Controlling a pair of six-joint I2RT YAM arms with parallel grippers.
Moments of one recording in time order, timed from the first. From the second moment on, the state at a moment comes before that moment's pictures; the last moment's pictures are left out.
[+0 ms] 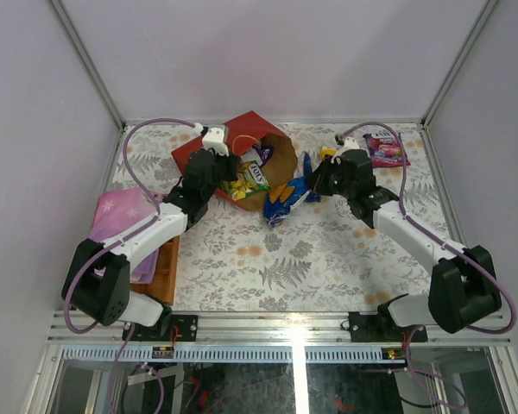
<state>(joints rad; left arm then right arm) -0.46 1.42 0.92 0.33 -0.12 -0.22 0.41 1.37 0.93 0.01 -0.12 0.59</state>
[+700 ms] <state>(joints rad) -0.46 1.47 0.95 0.29 -0.12 -0.21 0.13 1.04 0.49 -0.03 0.05 0.70</state>
